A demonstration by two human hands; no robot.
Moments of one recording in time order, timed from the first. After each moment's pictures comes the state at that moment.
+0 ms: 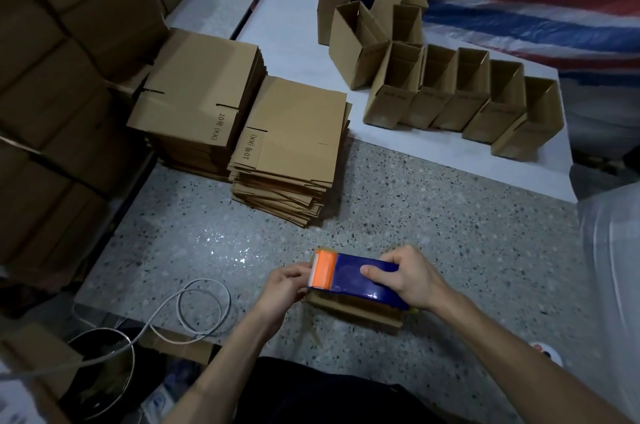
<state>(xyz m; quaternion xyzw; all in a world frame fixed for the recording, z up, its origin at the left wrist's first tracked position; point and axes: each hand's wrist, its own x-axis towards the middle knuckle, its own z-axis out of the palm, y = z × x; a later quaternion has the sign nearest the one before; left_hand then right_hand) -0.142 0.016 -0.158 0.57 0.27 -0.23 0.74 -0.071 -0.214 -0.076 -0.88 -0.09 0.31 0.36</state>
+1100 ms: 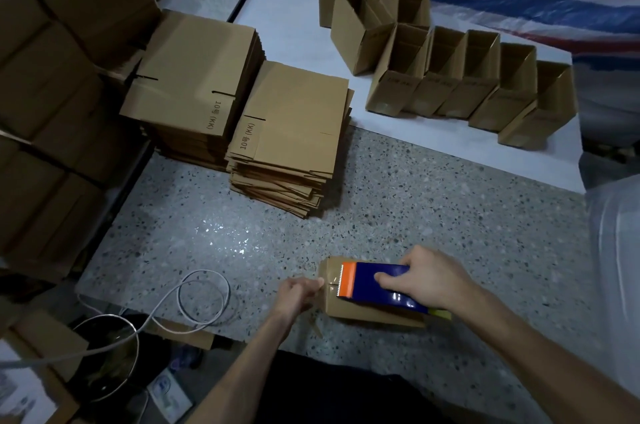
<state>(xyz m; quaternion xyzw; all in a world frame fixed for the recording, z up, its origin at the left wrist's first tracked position) -0.159 -0.008 -0.205 0.55 0.37 -0.30 0.69 -0.069 -0.226 -0.060 -0.93 -0.06 0.35 0.07</state>
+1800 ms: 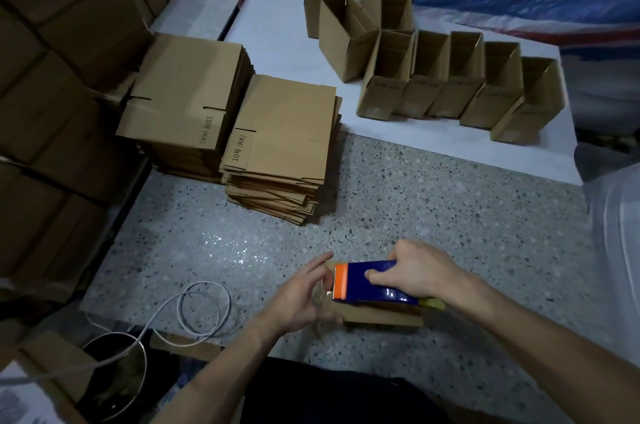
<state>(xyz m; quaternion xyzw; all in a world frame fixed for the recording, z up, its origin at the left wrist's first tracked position) -0.141 0.006 -0.167 0.82 -0.07 -0.26 0.51 -0.057 -0.222 -0.058 -0.93 -0.08 0.35 0.09</state>
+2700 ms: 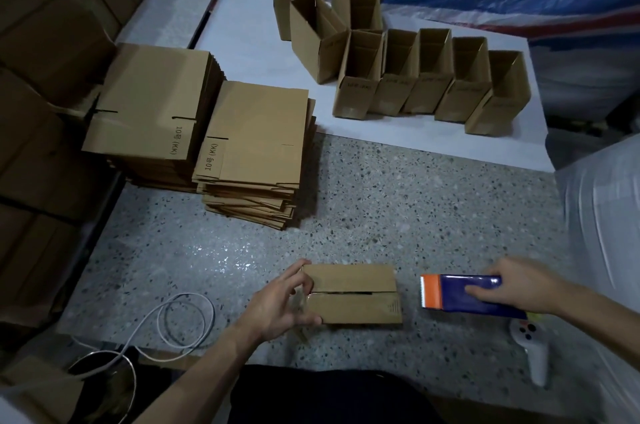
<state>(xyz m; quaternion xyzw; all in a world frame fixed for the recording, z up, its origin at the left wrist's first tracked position) -0.142 0.010 -0.174 0.87 -0.09 -0.25 0.42 -0.067 -0.429 -0.063 -0.93 -0.05 0.36 0.02</state>
